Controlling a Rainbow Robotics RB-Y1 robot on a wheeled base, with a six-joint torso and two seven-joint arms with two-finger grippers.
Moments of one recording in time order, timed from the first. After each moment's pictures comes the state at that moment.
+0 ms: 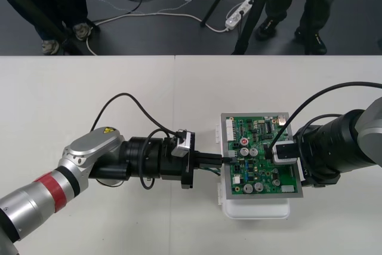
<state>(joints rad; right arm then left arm) -0.27 -0.95 0.40 -2.14 2.23 -1.49 -0.72 -0.52 0.45 -0.80 -1.07 -0.65 -1.10 -0.54</state>
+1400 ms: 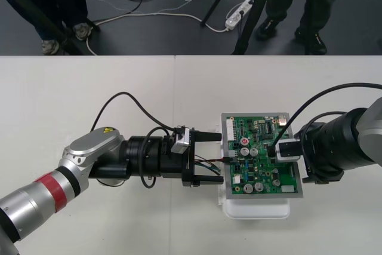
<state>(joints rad) -0.27 -0.96 0.40 -2.14 2.28 -1.49 -0.72 -0.52 0.44 -0.80 -1.07 -0.61 -1.10 -0.55</state>
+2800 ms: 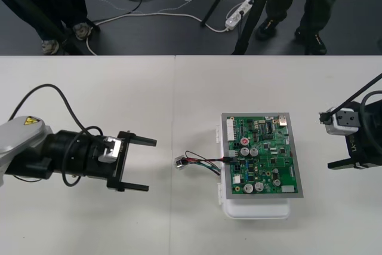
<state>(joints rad) -0.14 -0.99 -0.03 -1.94 1.72 -1.46 -0.38 -0.40 0.85 -0.68 -1.32 -0.76 -1.19 -0.54</state>
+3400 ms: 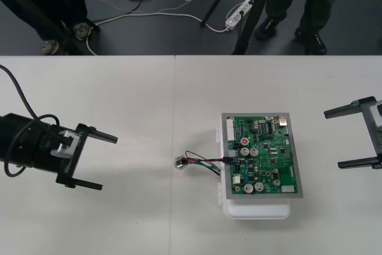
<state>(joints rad) -0.10 -1.08 -0.04 -1.67 1.15 -1.43 0.07 -0.29 1.03 -0.43 -1.48 -0.96 -1.32 -0.34</state>
